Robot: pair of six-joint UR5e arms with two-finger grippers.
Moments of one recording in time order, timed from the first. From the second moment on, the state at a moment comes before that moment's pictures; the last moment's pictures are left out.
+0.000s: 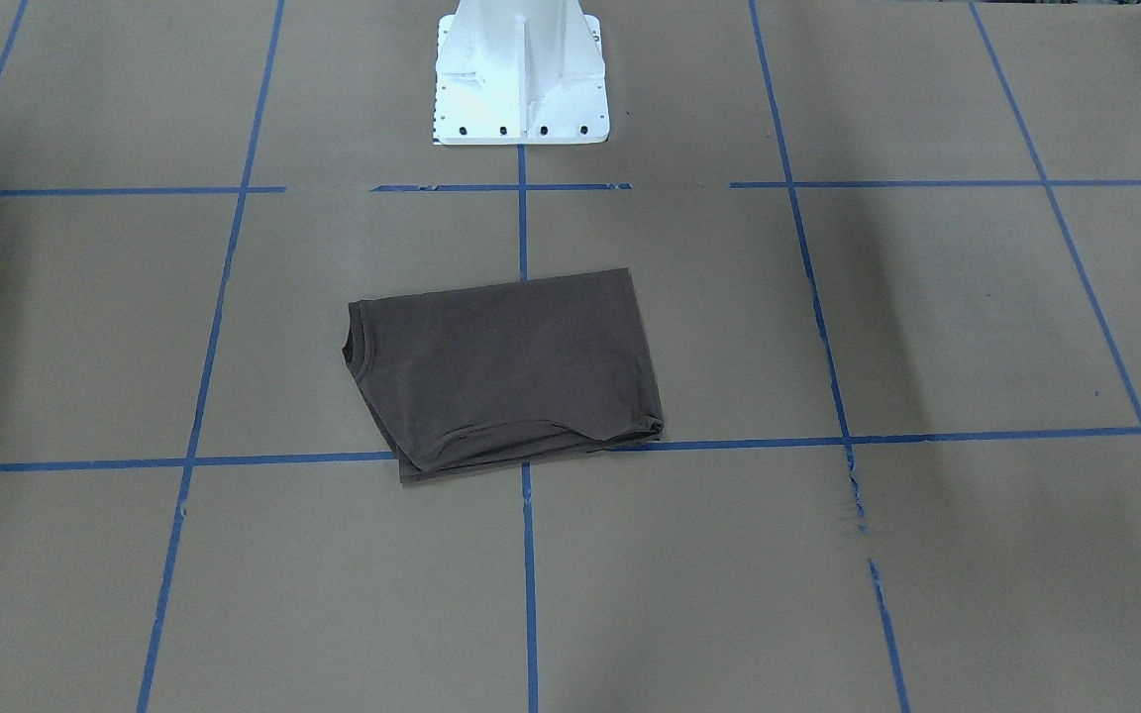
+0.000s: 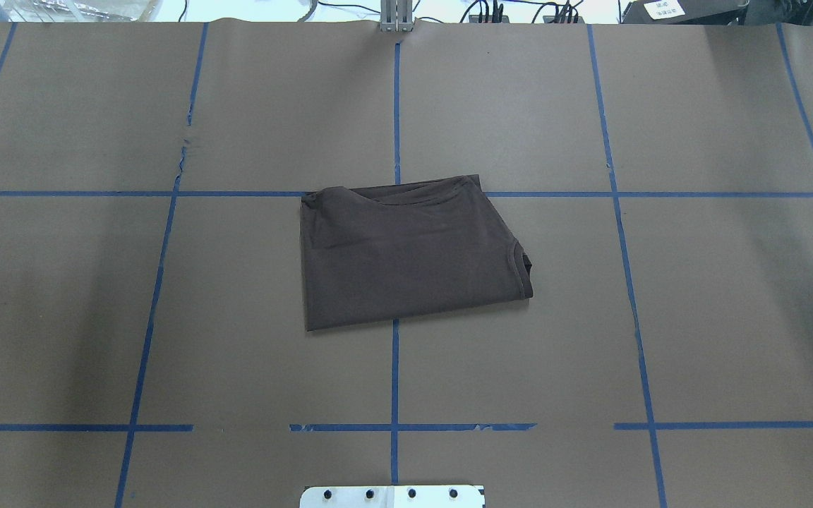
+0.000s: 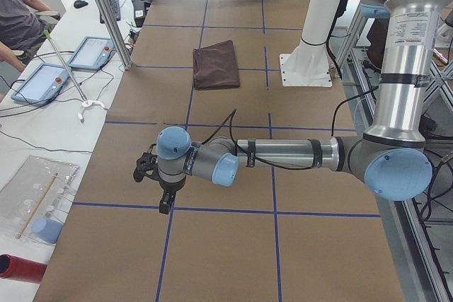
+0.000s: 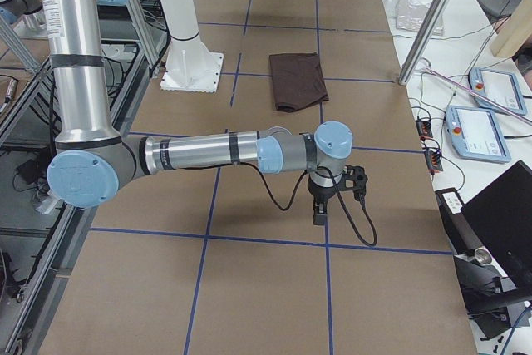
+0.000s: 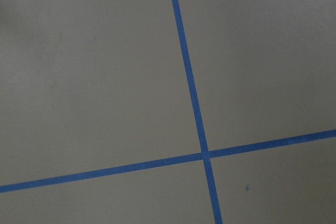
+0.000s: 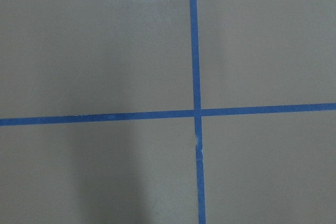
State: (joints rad) left arm -1.53 -1.63 -1.49 -1.89 -2.30 -0.09; right arm 1.49 -1.50 1.63 -1.58 2.29 0.20
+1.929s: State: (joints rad) left arm -1.49 -1.53 -1.78 -1.54 -2.35 -0.19; right arm 1.45 -1.51 1.63 -1.64 2.38 0.20
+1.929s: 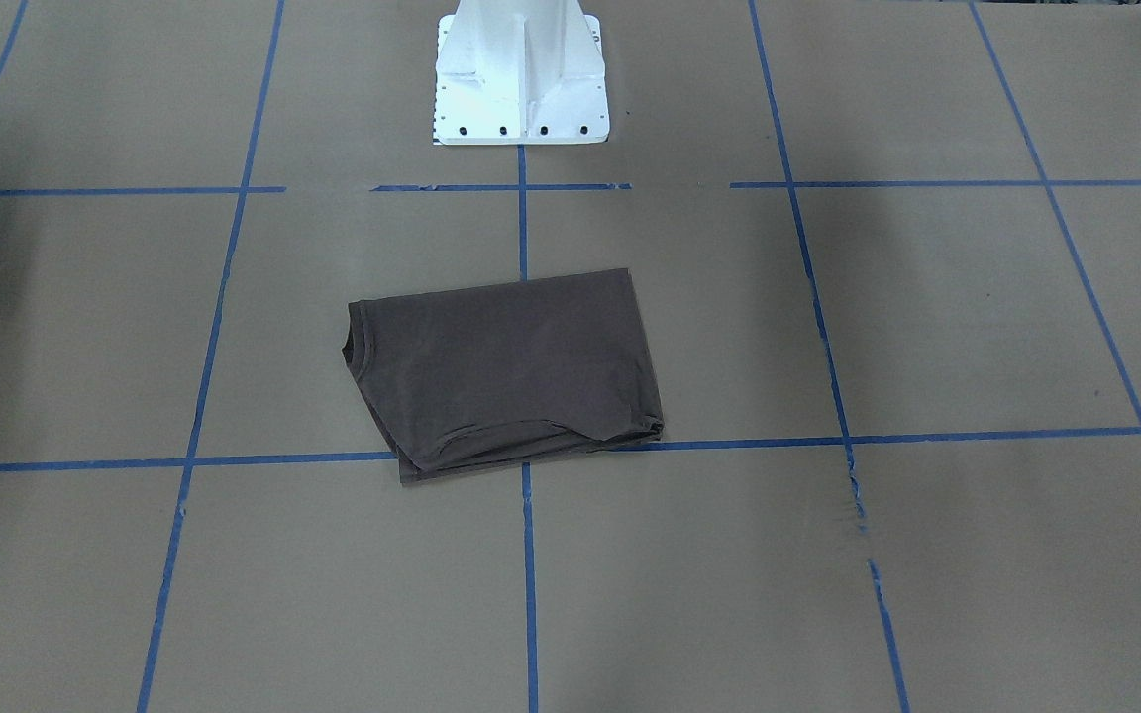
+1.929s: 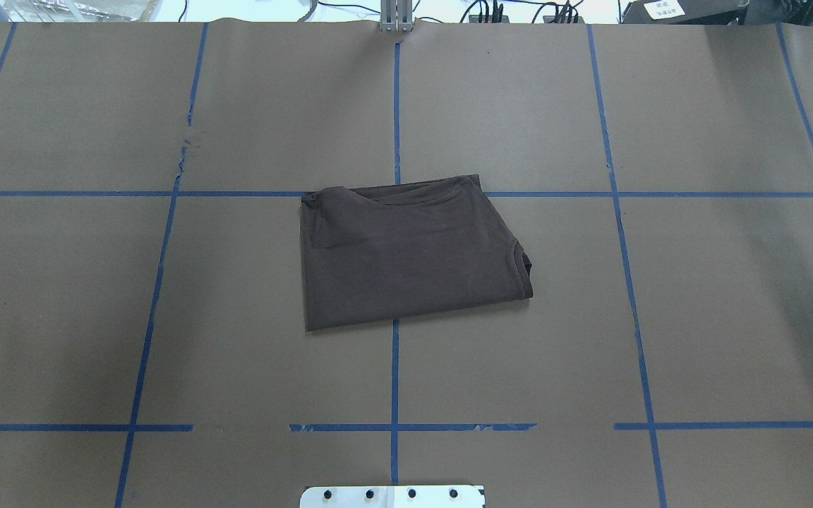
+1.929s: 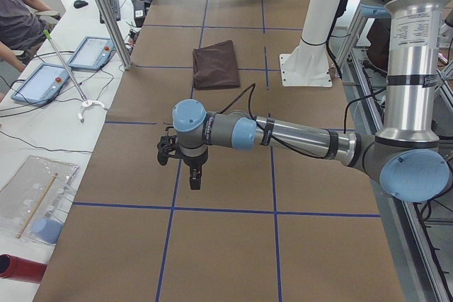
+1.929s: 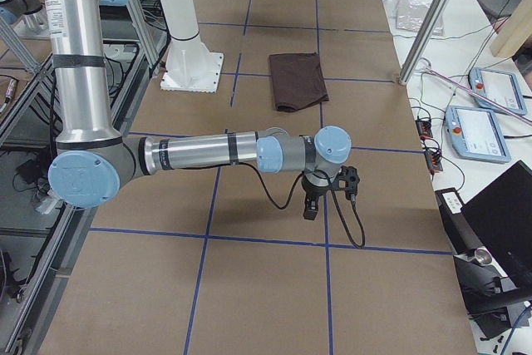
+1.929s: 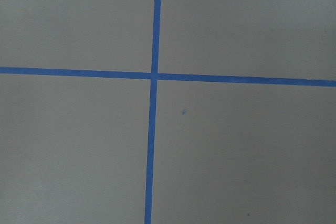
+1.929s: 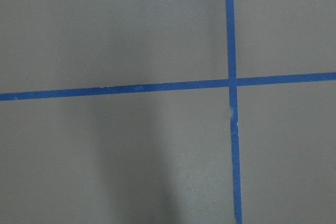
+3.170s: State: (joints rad) left arm -1.49 -1.52 -1.74 -1.53 -2.34 0.00; right arm 1.43 -1.50 1.62 -1.64 2.36 0.20
